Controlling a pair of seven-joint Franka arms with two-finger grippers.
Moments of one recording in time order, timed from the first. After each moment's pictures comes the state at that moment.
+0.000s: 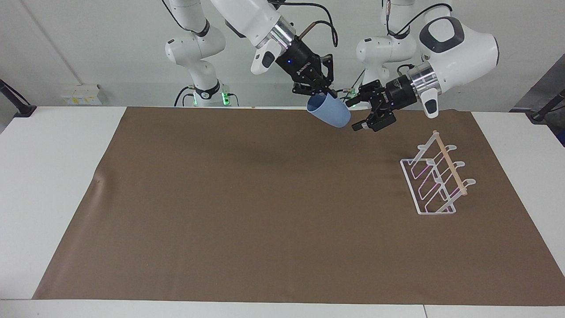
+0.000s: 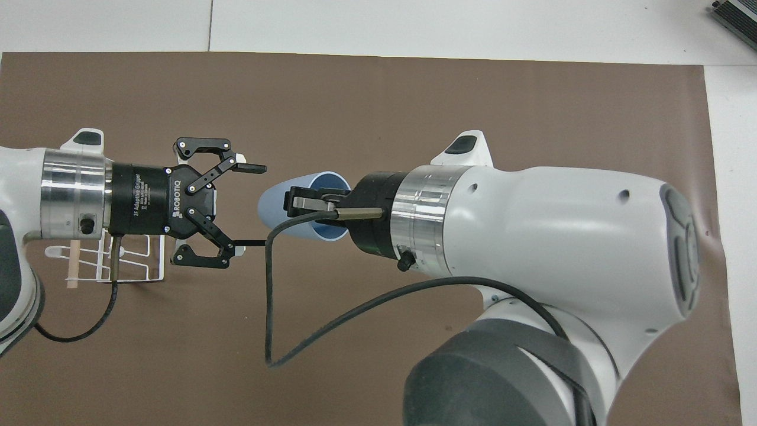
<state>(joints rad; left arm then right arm) 0.03 -0.14 -0.23 -1.96 -1.05 1.87 -1.39 0.52 0.03 0.08 -1.66 0.69 2.29 0.37</state>
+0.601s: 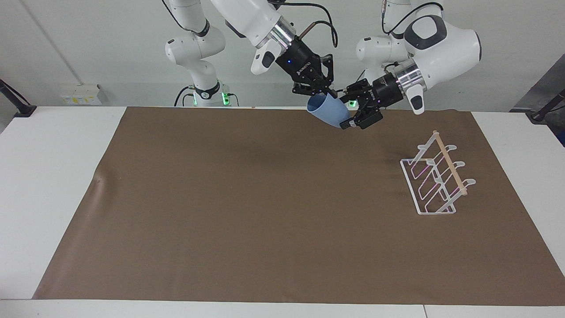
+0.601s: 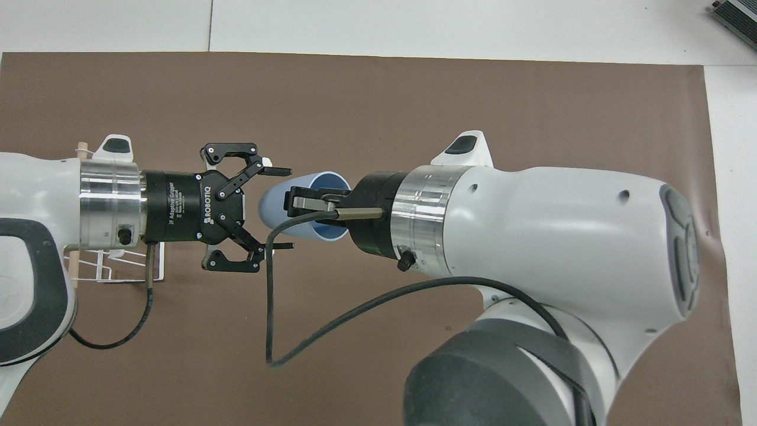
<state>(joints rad) -0.06 -0.15 -0.24 -1.99 -1.05 1.99 -1.41 0.52 0.03 0.08 -1.66 0.69 2.29 0.37</state>
